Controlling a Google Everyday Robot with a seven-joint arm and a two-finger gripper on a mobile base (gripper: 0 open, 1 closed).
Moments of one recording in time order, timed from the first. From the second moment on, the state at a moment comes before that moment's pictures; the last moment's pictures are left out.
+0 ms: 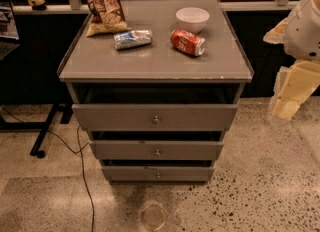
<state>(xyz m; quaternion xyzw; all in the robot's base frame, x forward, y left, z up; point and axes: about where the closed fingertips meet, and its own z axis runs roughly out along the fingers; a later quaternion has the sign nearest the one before) 0.438 -0.217 0.977 -0.60 0.78 -0.03 0.16</state>
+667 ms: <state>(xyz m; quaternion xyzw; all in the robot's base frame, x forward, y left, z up) 0.432 -0.210 0.958 -0.59 0.78 -0.02 0.18</state>
